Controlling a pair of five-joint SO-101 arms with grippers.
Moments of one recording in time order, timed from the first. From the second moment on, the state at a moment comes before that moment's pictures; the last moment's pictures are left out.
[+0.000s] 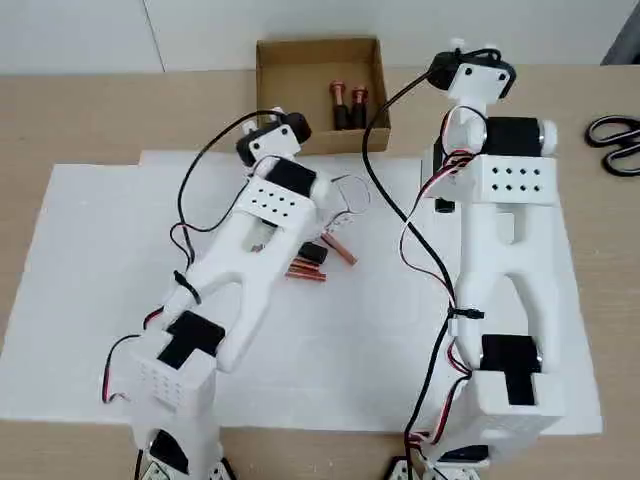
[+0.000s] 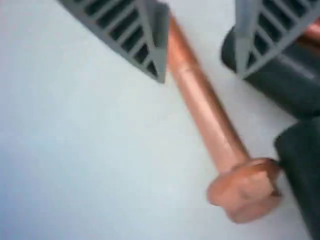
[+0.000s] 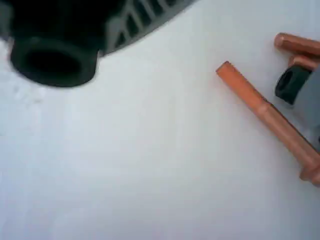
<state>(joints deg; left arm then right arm) 22.7 24.5 -11.2 73.1 56.0 -1.5 7.7 -21.1 89.9 -1.5</state>
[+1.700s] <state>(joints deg) 24.1 33.9 -23.9 67.3 57.0 -1.5 7.7 -21.1 89.9 -0.2</state>
